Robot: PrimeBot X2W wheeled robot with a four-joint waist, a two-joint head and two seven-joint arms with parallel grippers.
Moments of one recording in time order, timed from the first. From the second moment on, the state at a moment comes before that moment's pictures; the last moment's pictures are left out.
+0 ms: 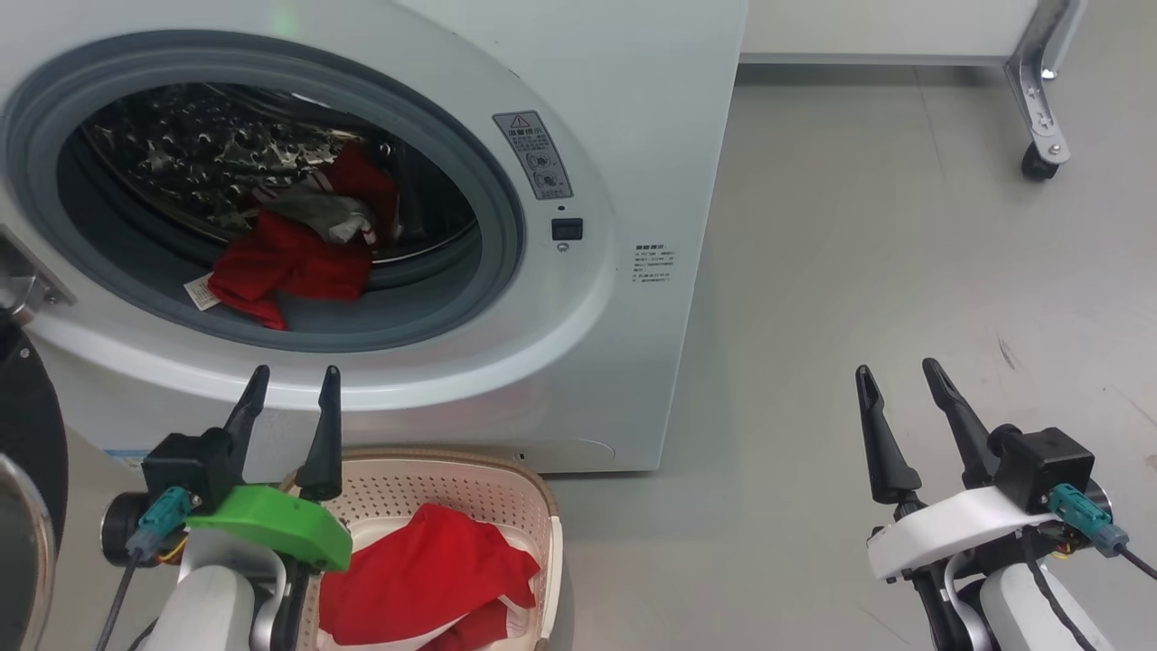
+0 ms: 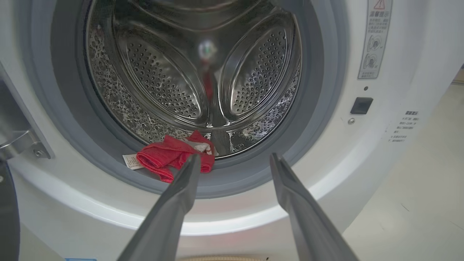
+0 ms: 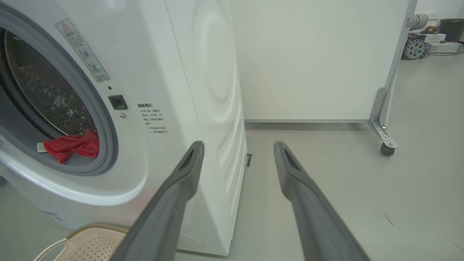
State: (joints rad) left arm -0.26 0.08 -0.16 0.44 -0.39 -0.11 -0.25; right arm -0.06 -0.18 0.26 0.15 0.44 -0.03 -0.22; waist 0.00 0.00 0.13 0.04
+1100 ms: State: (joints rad) left arm -0.04 0.05 -0.14 0.23 -0.33 -0.11 -0.25; right arm -0.02 -0.18 0.27 0.11 0.44 -0.03 -0.22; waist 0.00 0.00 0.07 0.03
